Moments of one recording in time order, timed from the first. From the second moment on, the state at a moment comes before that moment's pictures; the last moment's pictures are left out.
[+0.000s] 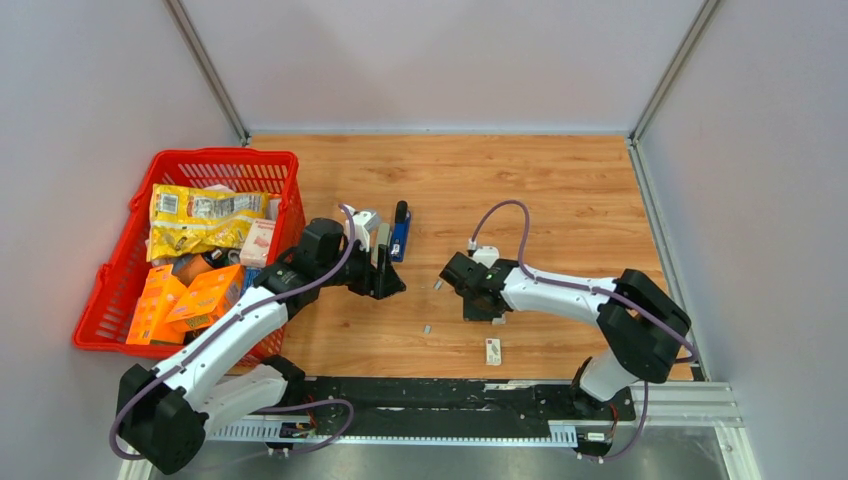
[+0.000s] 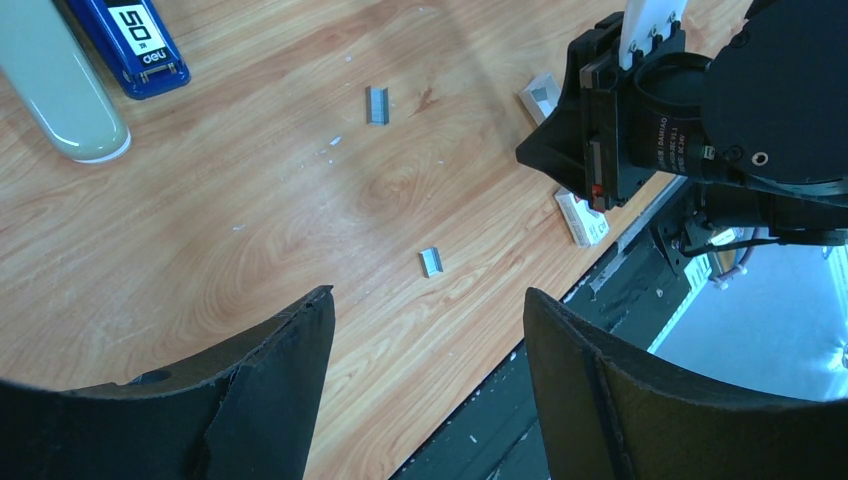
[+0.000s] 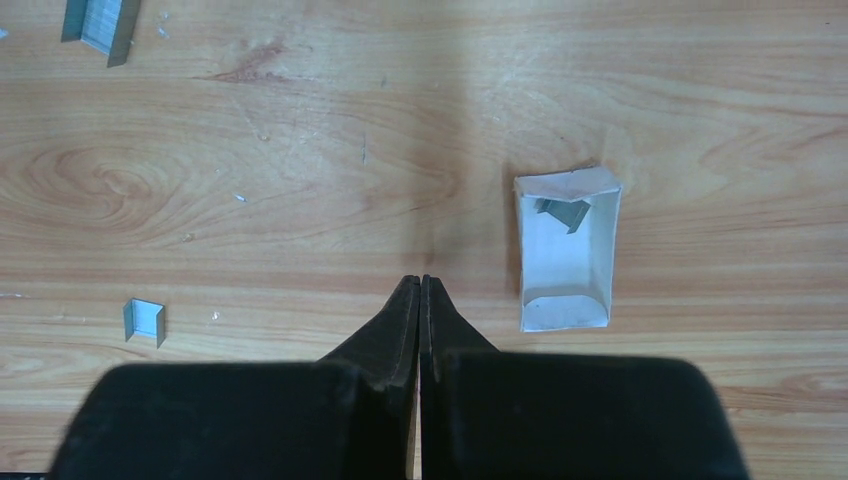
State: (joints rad) left arm -0.54 0.99 0.71 -0.39 0.41 -0.36; right arm 0.94 1.56 0.90 -0.65 0.28 0.92
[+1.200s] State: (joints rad) left arm -0.54 0.99 0.71 -0.39 0.41 -0.36; right arm 0.79 1.36 0.82 -0.74 0.33 0.88
